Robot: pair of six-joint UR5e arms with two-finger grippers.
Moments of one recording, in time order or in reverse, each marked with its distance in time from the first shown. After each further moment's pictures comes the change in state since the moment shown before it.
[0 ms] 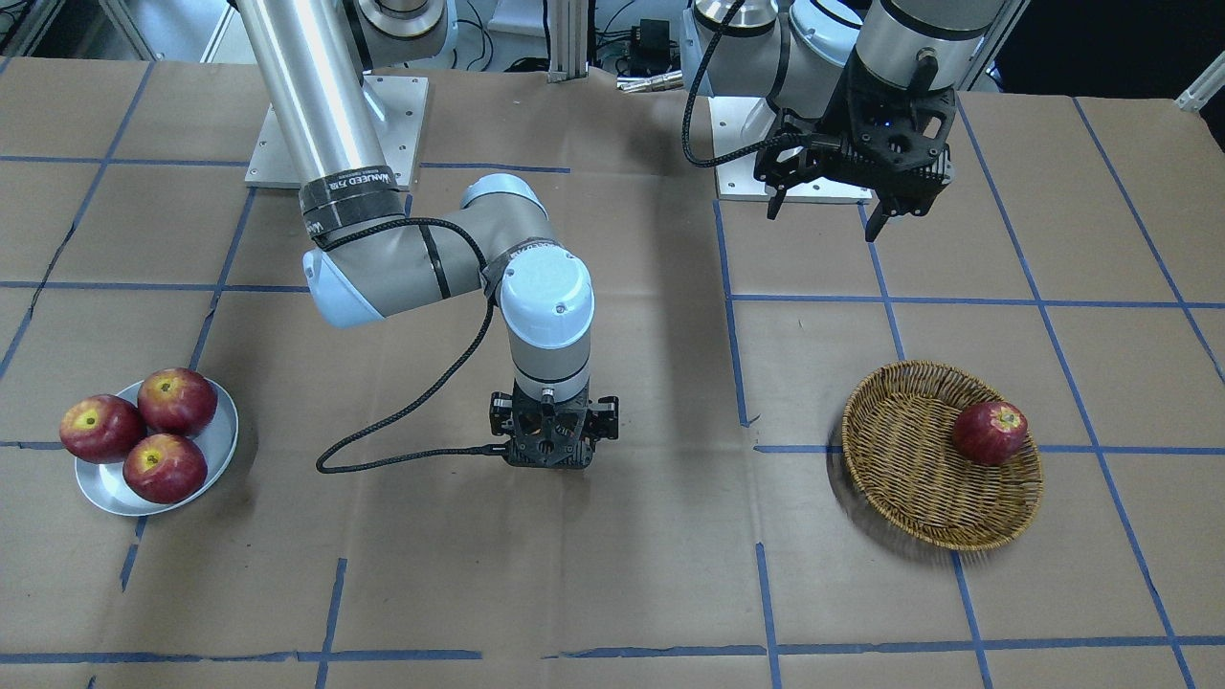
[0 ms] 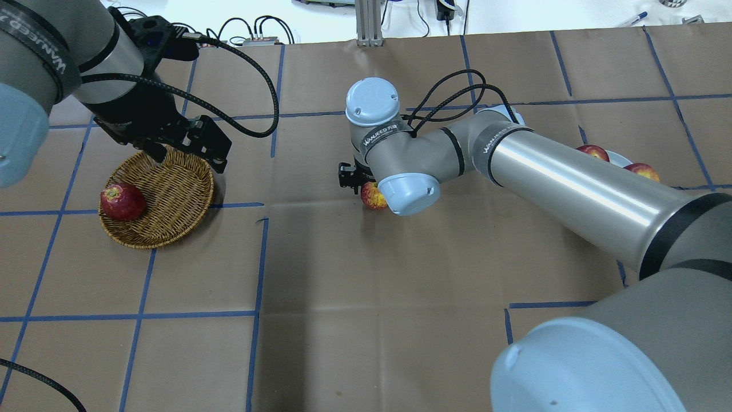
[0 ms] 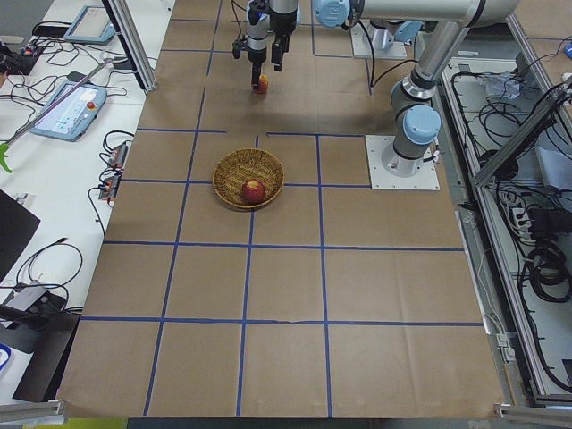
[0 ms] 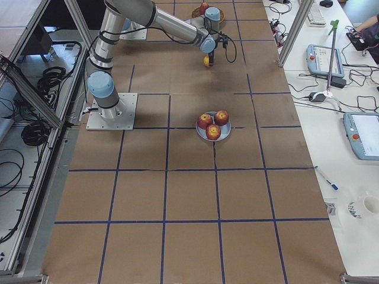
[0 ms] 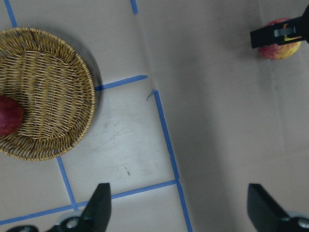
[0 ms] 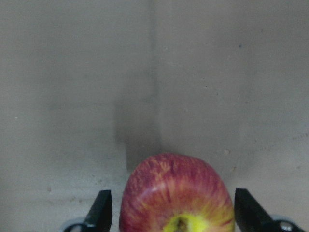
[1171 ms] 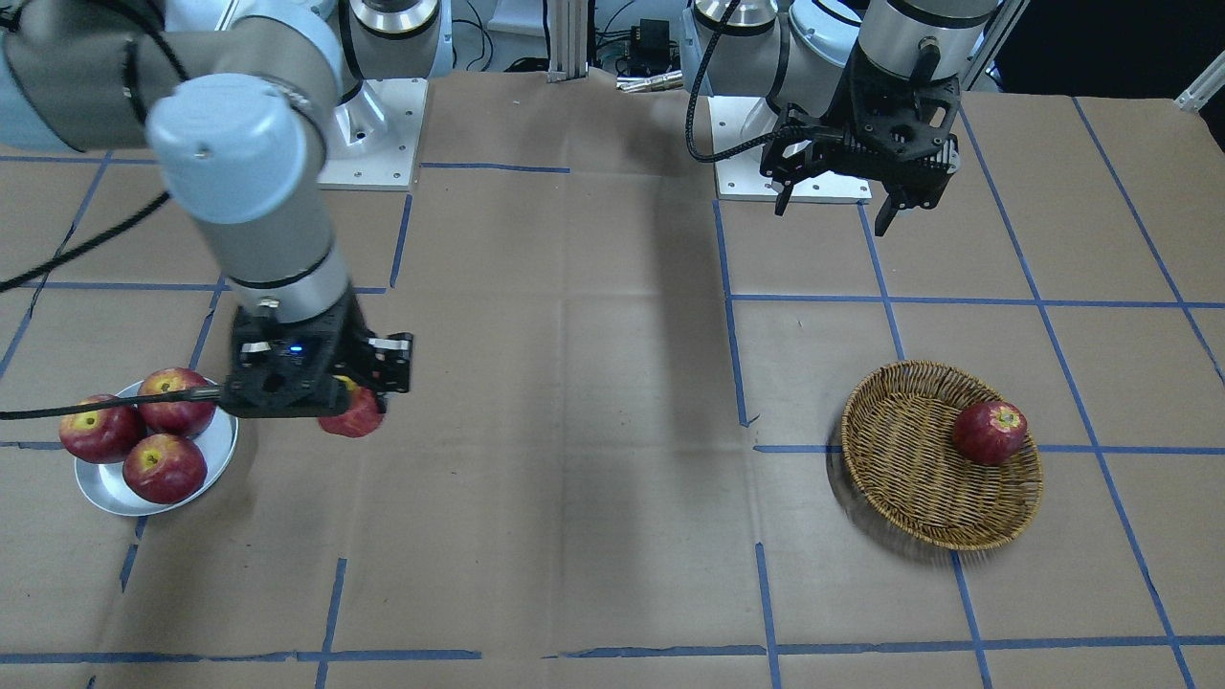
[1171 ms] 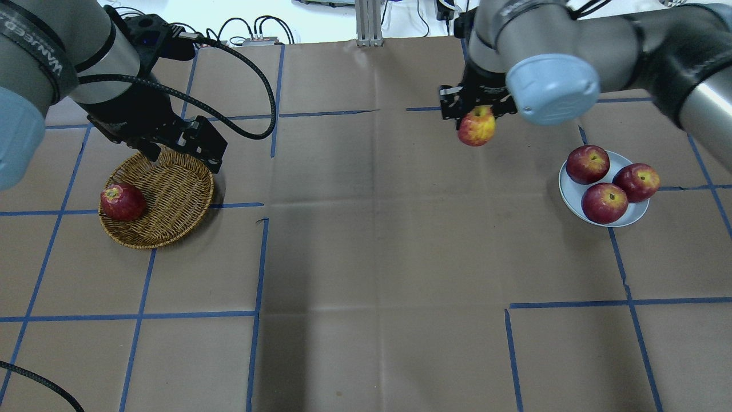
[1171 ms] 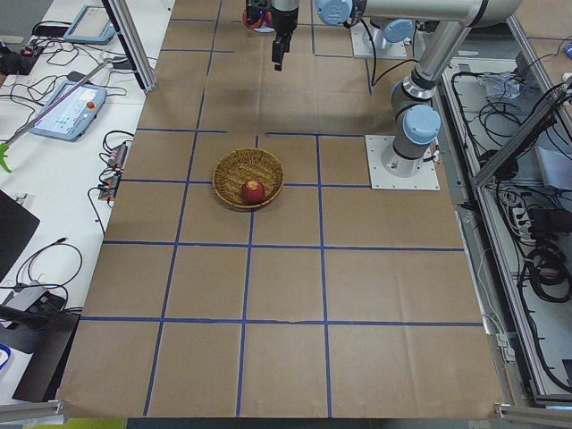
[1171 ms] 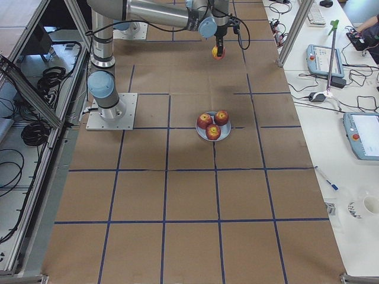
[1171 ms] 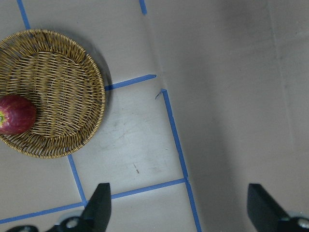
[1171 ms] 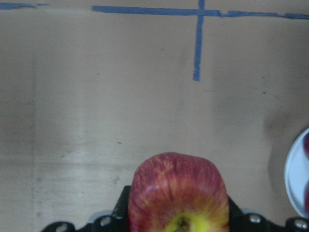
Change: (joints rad) left arm -0.003 0.008 0.000 0.002 0.018 0.001; right arm -0.356 -0.332 -0.047 0.364 -0.001 -0.467
